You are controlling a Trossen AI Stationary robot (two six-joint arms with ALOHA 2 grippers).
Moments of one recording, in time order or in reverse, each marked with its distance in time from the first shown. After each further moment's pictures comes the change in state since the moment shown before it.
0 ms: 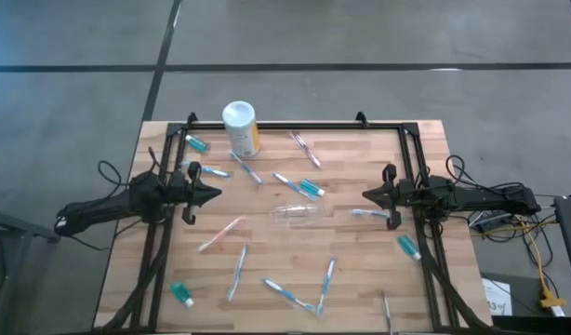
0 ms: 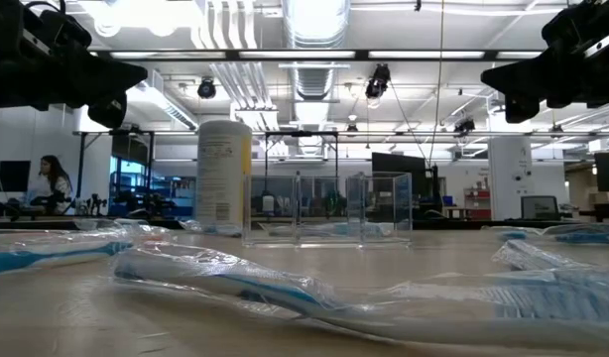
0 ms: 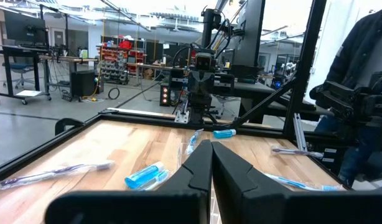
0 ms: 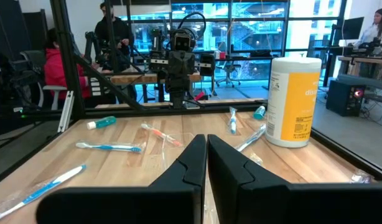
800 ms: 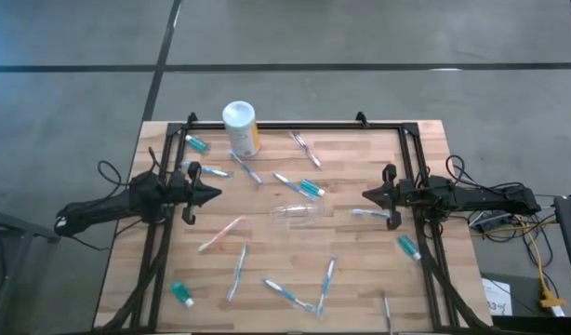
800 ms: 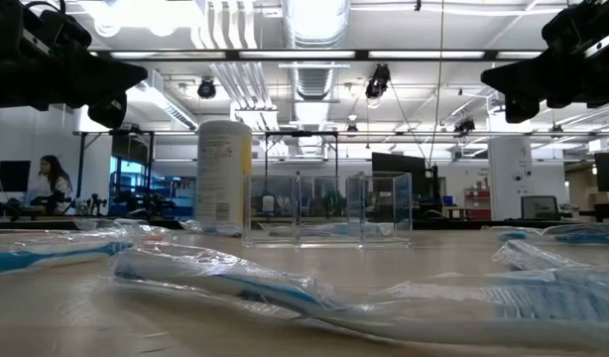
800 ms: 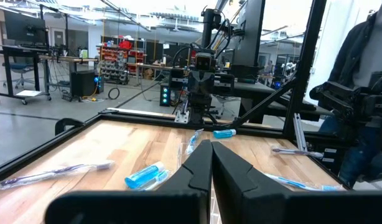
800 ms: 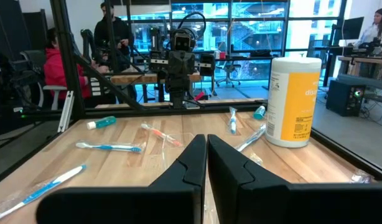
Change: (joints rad) left arm 0.000 0.000 0.000 0.000 0.000 0.000; right arm 0.000 0.000 0.000 0.000 0.000 0.000
